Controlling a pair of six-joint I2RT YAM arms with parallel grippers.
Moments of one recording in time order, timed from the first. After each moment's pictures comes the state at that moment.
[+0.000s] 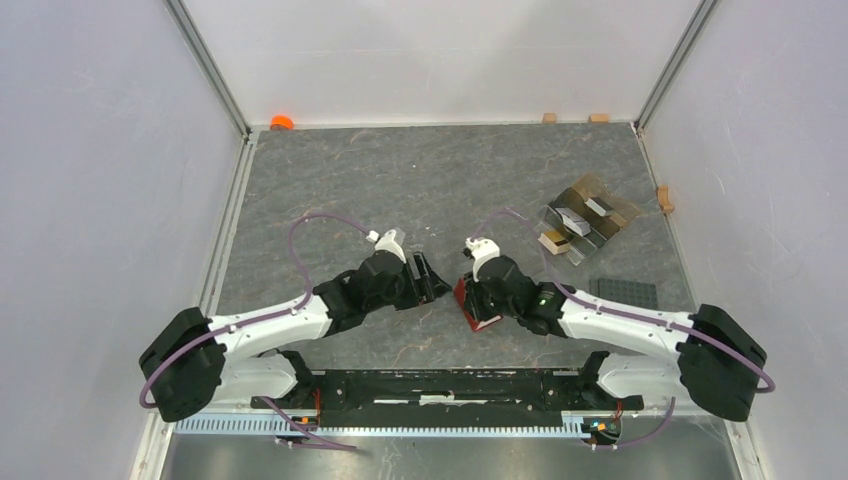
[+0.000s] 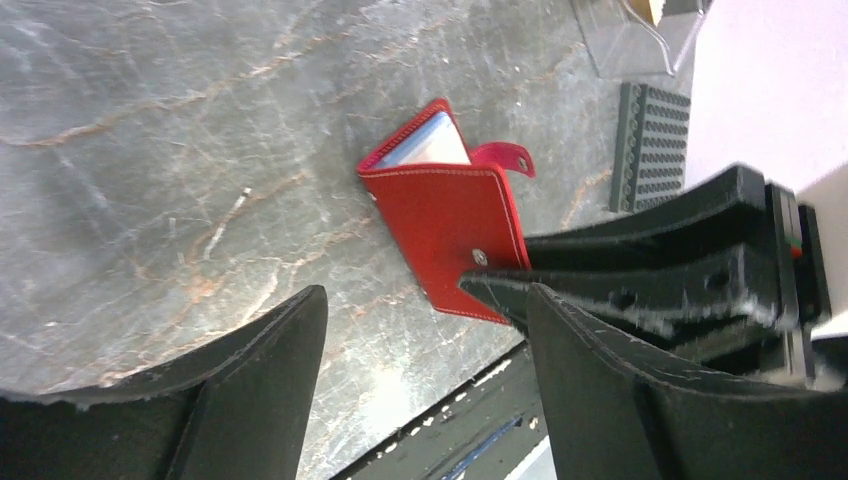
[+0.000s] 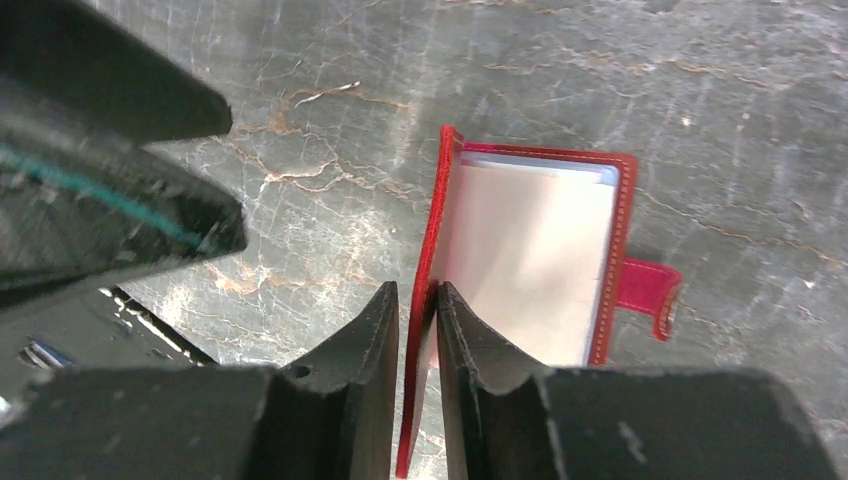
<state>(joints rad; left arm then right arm) -0.92 1.19 0.56 0.04 -0.06 -1.02 0.94 1.18 0.57 -0.16 0.12 0.47</state>
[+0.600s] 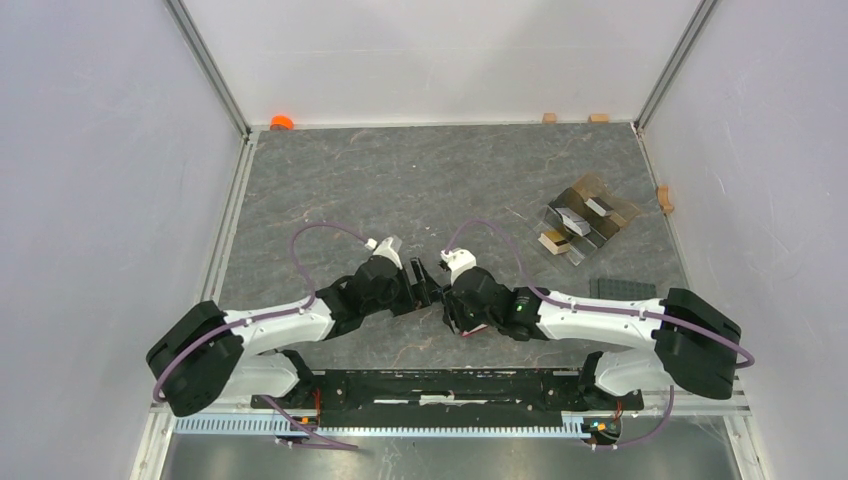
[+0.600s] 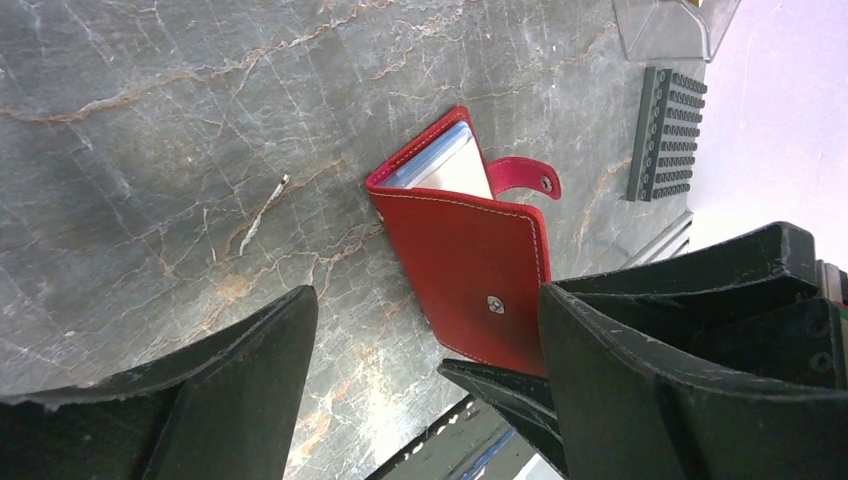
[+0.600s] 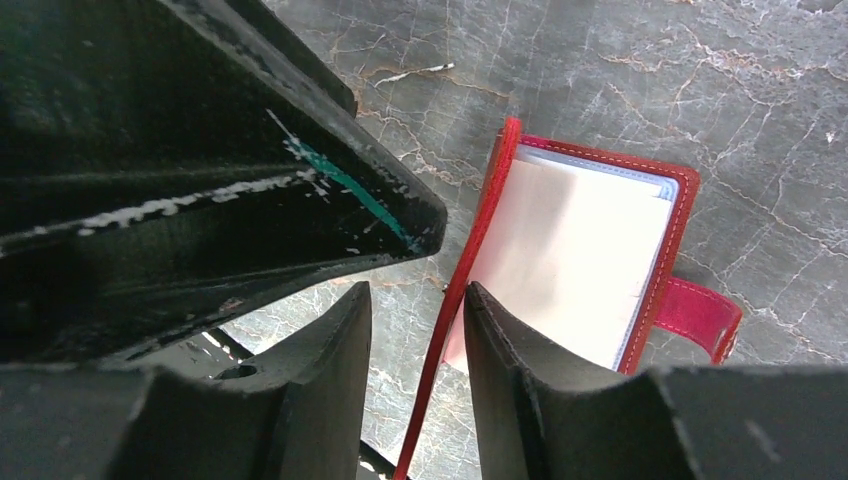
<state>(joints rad) -0.86 1.23 0.44 0.18 0.03 -1.03 1.11 1.33 0.66 -0.15 0.19 0.51</state>
